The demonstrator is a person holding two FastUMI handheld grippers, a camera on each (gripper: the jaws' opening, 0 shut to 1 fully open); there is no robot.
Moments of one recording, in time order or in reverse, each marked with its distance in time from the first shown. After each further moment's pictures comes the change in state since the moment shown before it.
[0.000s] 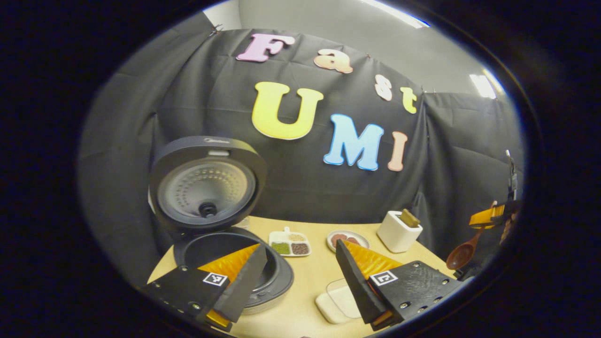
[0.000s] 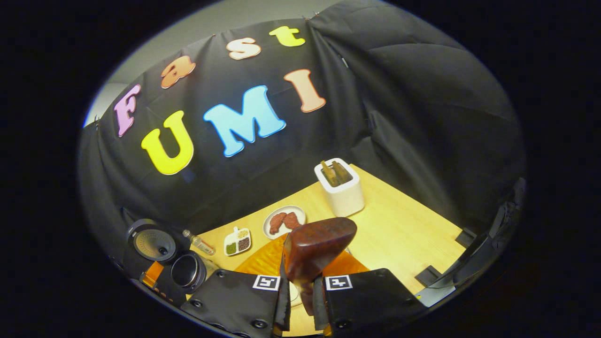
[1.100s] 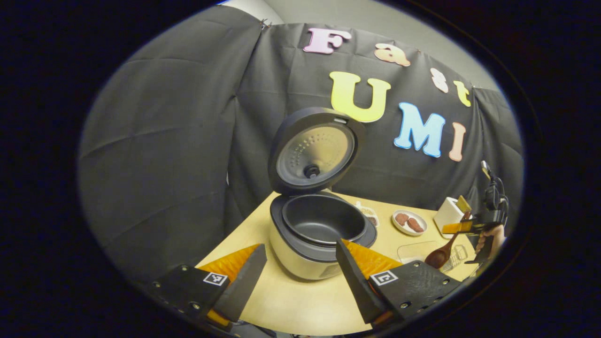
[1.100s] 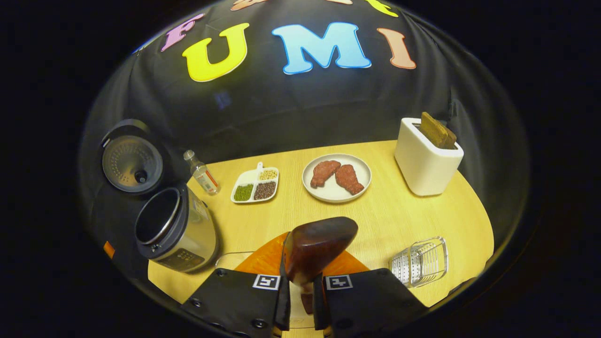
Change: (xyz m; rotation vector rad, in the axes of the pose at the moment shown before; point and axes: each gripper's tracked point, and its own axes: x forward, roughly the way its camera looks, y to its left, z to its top) left arm -0.105 0.112 -0.084 -0.069 0.101 0.361; right arm 0.166 0.083 -0.163 -0.342 0.285 0.137
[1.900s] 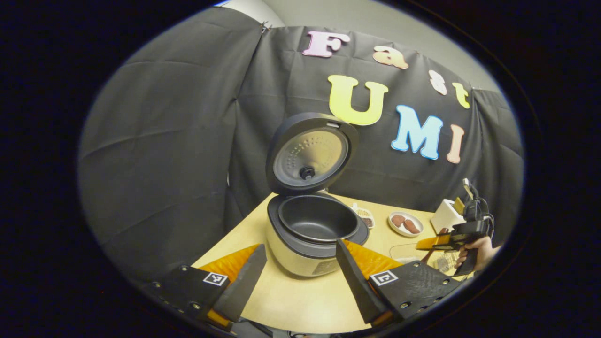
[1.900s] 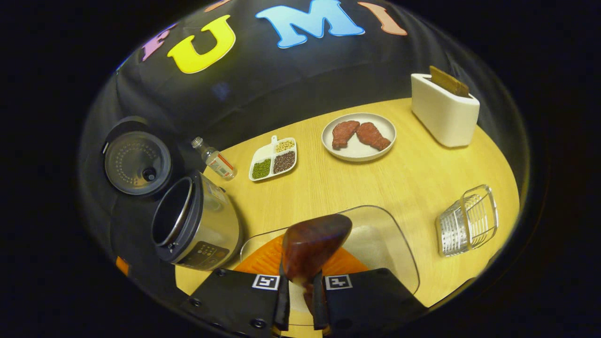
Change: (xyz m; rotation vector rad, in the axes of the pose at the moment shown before) left arm -0.026 -0.016 0.004 0.006 -0.024 0.006; right arm 0.013 0.059 -0.047 0.211 0.165 0.151
